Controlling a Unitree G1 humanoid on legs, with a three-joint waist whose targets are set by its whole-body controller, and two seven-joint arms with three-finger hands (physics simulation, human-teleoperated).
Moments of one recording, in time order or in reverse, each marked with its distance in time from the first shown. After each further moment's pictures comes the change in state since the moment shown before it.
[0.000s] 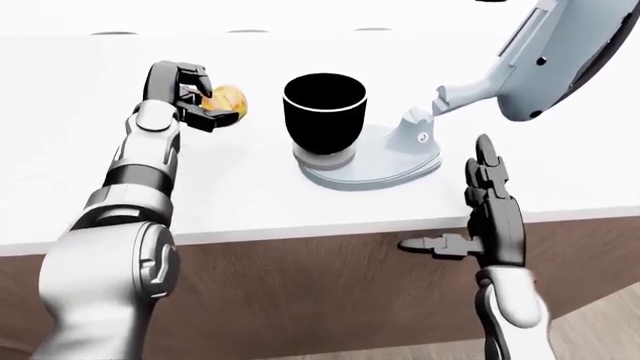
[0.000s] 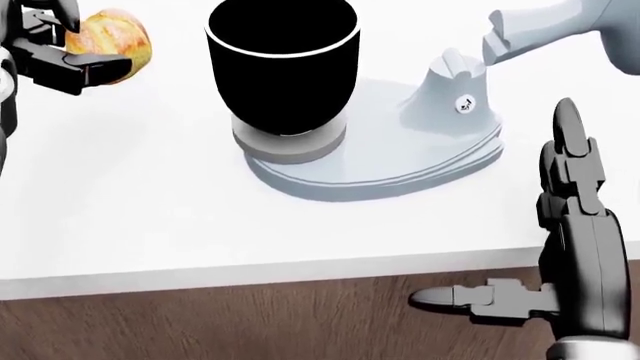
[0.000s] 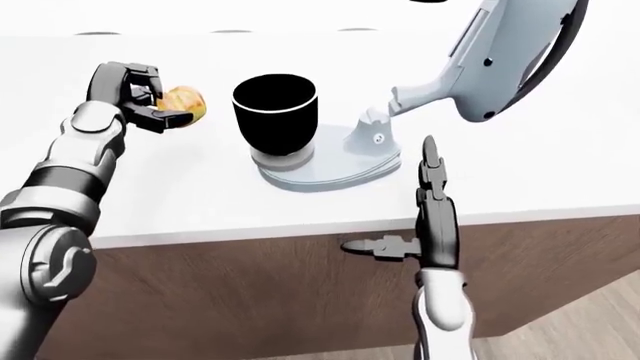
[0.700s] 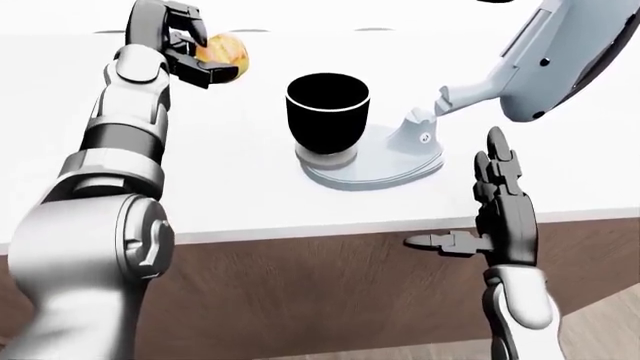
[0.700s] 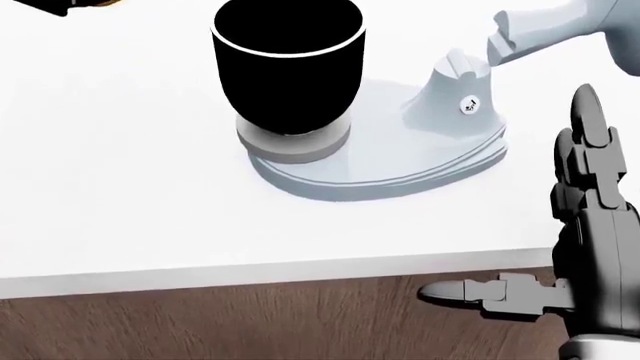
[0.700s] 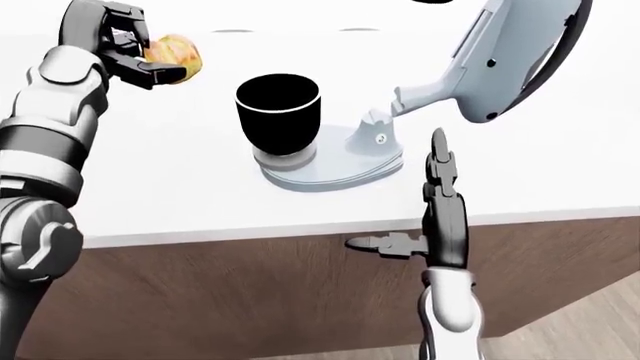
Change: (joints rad) left arm -0.165 0.014 -0.014 -0.019 0.011 0.039 -0.025; right arm -0.008 -0.005 -0.026 -0.033 0.010 -0.006 0.009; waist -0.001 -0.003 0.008
